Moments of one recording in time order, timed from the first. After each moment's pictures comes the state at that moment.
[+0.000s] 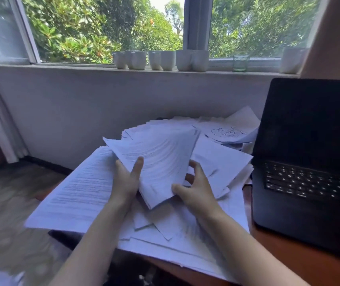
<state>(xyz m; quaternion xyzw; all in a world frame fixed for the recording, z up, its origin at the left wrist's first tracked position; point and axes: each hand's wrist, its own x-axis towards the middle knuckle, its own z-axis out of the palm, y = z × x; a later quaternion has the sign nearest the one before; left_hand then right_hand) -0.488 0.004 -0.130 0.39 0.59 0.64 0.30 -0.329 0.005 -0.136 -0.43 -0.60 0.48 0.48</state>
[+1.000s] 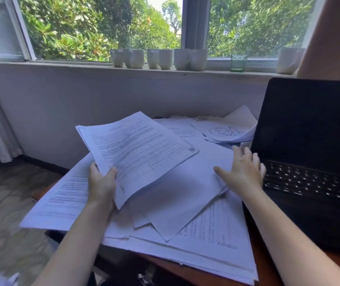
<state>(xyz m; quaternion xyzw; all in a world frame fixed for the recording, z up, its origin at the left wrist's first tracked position) -0.528 0.001 -0.147 0.30 0.59 0.69 0.28 -0.247 0.059 -0.117 -0.73 -0.65 0.04 0.23</state>
